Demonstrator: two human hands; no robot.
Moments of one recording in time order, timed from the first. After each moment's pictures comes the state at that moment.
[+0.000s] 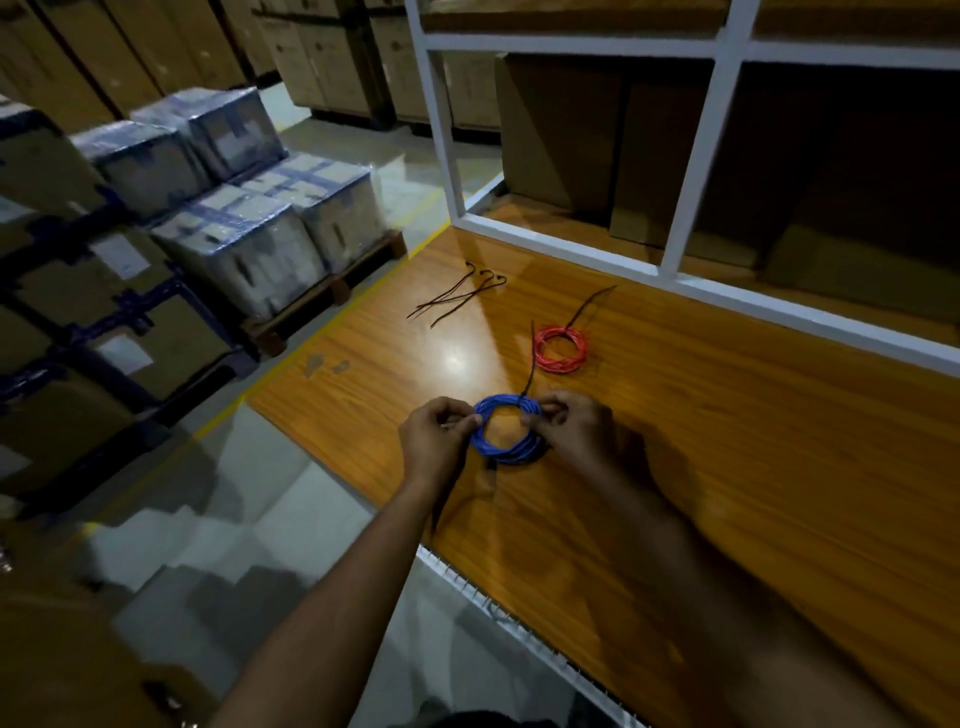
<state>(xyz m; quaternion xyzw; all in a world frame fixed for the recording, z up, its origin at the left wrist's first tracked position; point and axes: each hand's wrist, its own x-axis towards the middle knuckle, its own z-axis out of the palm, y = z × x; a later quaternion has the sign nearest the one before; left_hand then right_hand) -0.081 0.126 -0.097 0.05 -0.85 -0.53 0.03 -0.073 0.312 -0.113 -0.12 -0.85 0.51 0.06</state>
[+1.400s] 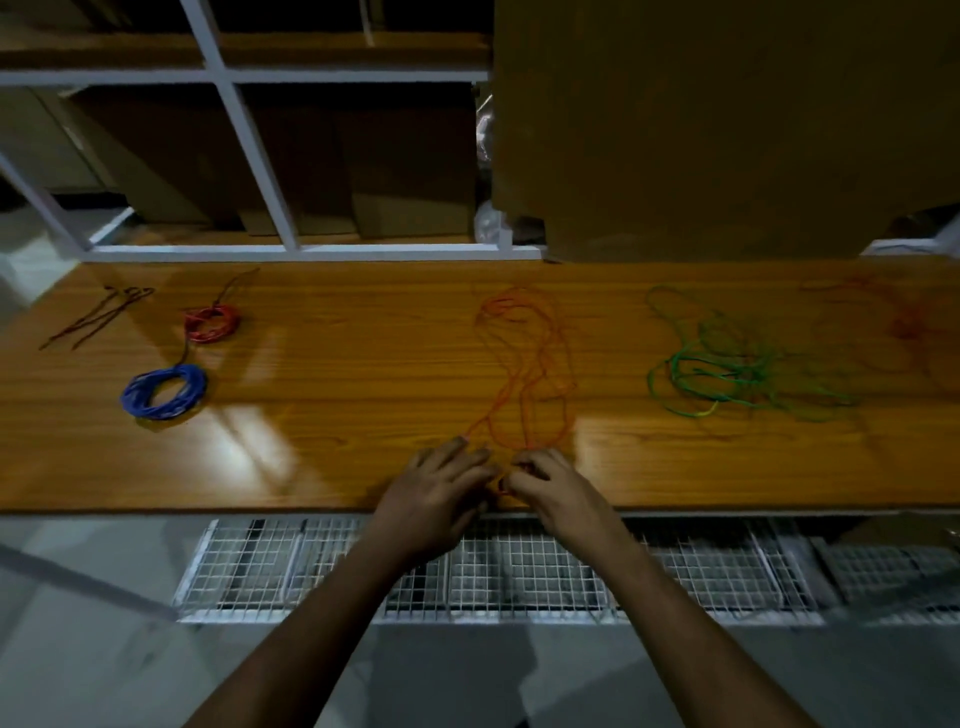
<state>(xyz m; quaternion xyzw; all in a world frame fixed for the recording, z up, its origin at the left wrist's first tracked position) 0.248 0.331 -0.116 -0.63 -0.76 -0.12 0.04 0.408 0.502 -0.129 -0.08 -0.97 0.16 0.16</state>
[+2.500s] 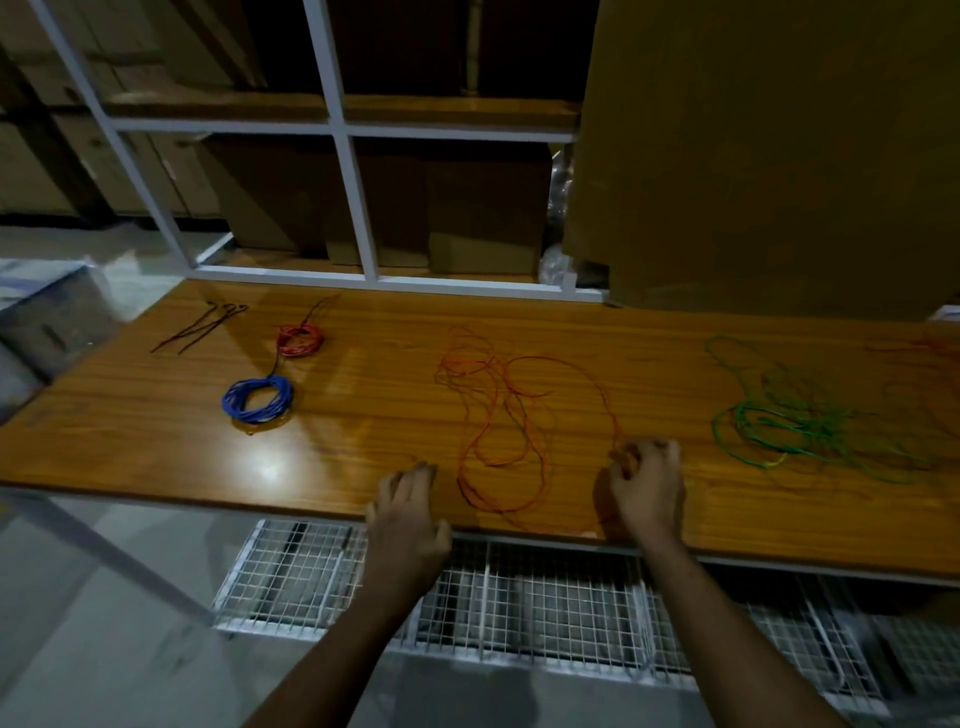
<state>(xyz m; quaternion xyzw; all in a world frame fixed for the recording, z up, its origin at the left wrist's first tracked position) 0.227 0.249 -0.106 -0.33 -0.91 -0.26 0.02 0.366 0.511 -0.101 -0.46 -0.81 0.26 0.25</state>
